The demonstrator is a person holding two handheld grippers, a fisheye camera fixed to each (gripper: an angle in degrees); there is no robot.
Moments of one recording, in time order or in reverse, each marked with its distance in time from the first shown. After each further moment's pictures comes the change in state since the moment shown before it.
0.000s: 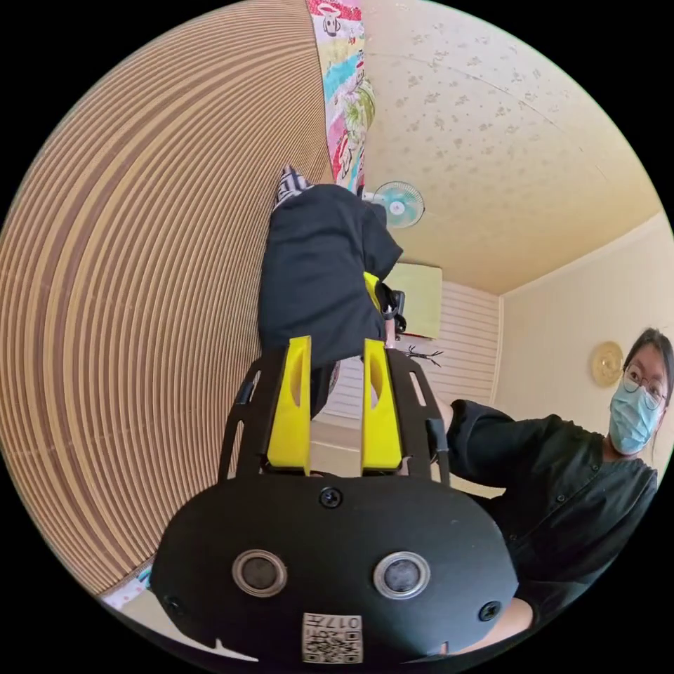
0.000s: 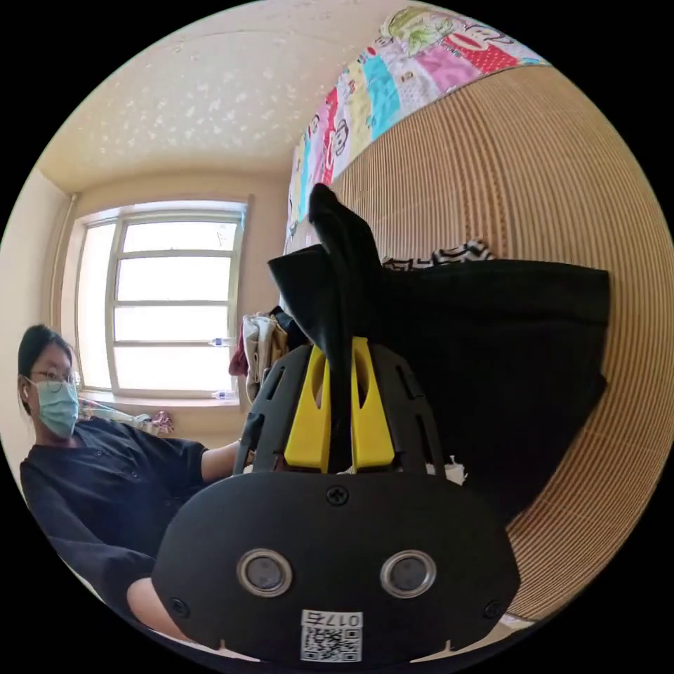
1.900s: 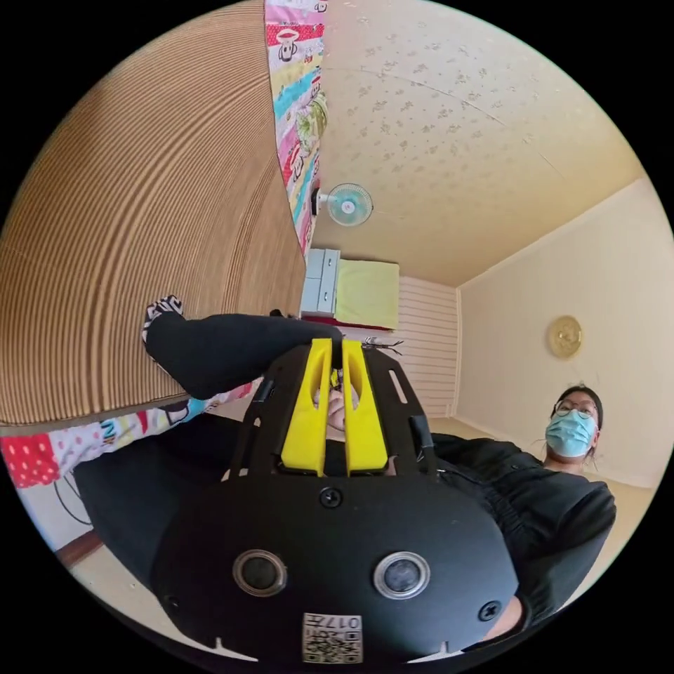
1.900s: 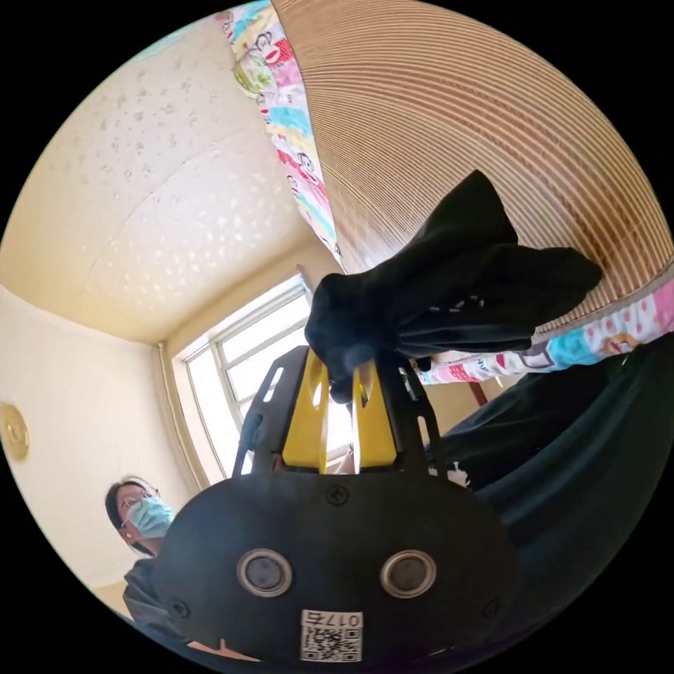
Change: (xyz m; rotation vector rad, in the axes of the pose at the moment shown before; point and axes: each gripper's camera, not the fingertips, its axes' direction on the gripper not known) left arm 0.180 0.198 -0.110 0.069 0.123 0.086; right arm 0.046 0.267 -0.026 0.165 -0.543 0.602
